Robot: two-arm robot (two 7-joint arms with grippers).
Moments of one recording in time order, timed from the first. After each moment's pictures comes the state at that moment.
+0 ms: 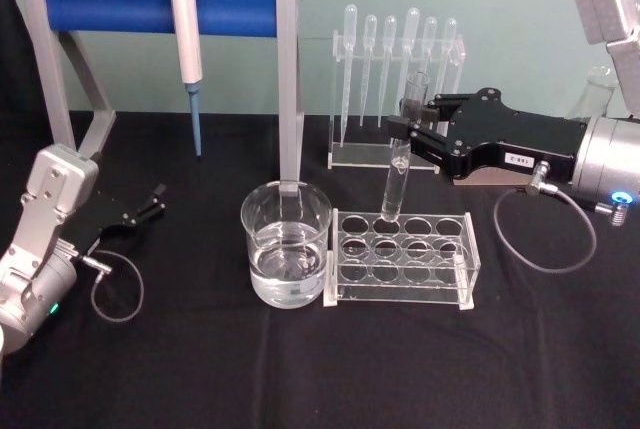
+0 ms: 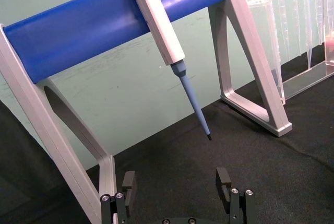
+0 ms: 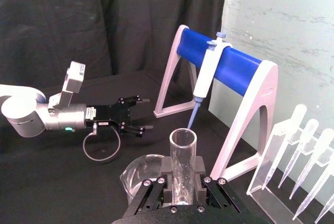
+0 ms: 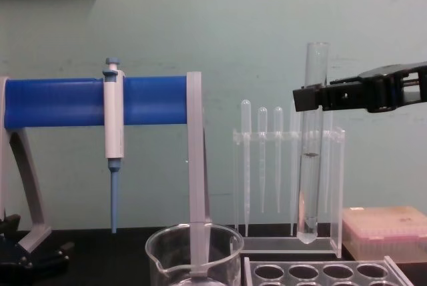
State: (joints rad) left arm -0.20 0.60 0.45 -1.41 -0.25 -0.12 0.03; right arm 0.48 0.75 -0.49 -1.76 0.69 0.30 0.59
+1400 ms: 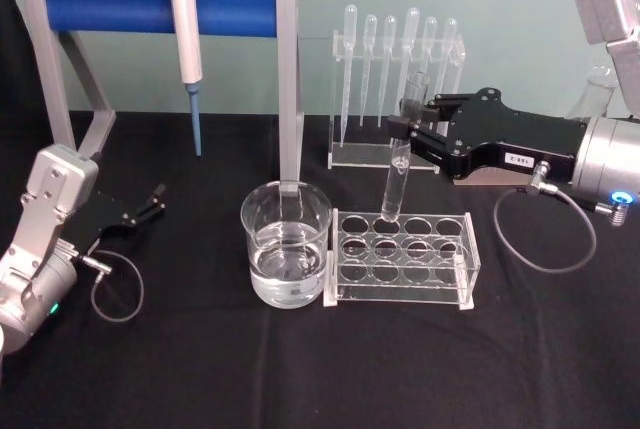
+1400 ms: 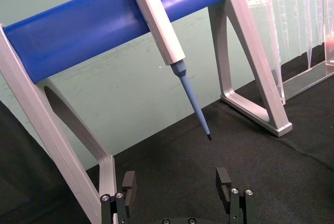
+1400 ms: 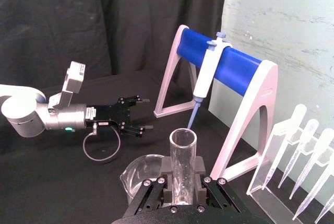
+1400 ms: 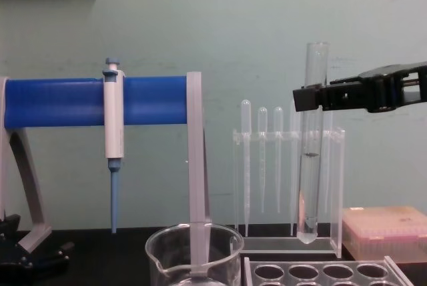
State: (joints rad) left arm -0.20 0.60 0.45 -1.41 -0.25 -0.12 0.03; right arm 0.48 0.75 -0.49 -1.76 0.69 0.30 0.59
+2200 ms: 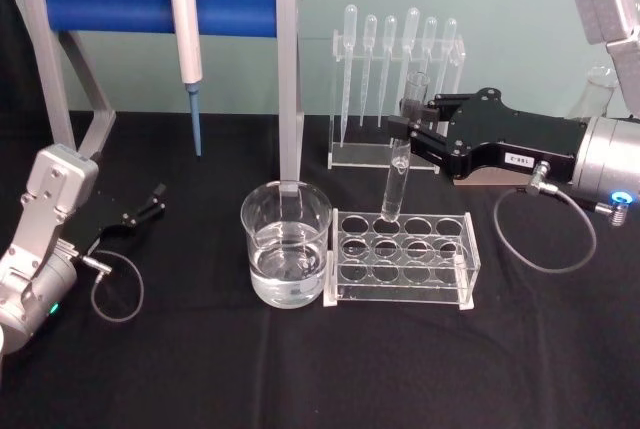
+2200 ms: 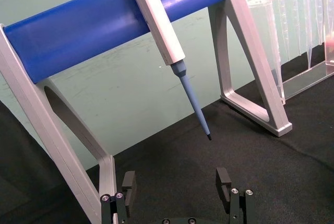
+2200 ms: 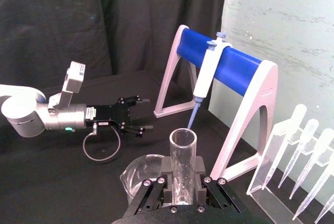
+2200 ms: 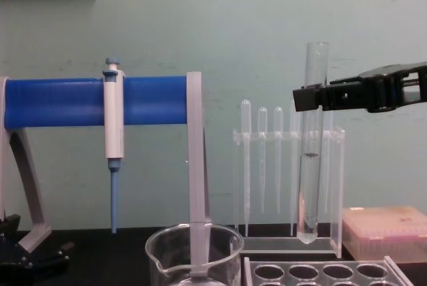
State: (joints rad) left arm -0.20 0.60 0.45 -1.41 -0.25 -0.12 0.03; right arm 0.48 0.75 -0.49 -1.76 0.69 0.30 0.59
